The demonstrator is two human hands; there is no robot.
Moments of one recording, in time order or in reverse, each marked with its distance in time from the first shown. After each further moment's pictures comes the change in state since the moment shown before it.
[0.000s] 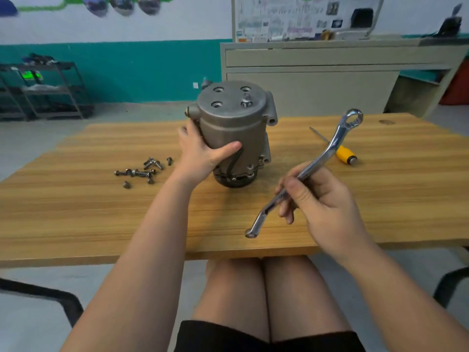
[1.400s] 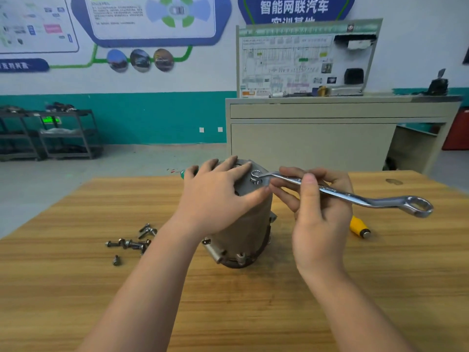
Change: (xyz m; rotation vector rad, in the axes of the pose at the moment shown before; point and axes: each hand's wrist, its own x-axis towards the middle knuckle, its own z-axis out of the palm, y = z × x) left_hand 0.041 0.081 -0.010 0.780 -0.129 0.227; right_hand 0.116 0.000 0.023 0.147 0.418 -0.303
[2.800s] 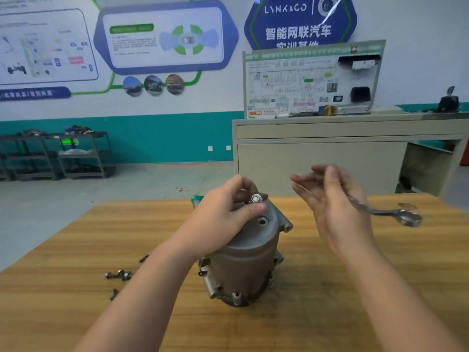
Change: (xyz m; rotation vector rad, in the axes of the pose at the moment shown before) left_hand 0.019 0.015 -0.022 -0.690 -0.066 0.058; right_hand 0.092 0.026 -0.038 0.143 -0.089 0.270
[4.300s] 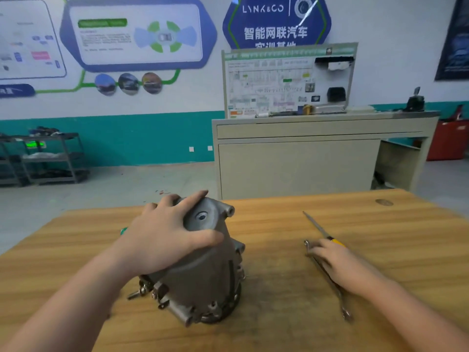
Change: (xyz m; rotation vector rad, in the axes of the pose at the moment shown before) left_hand 0.002 -0.033 -0.023 0.588 -0.162 -0.321; right_hand 0.006 0.086 -0.177 -1.635 -0.662 0.088
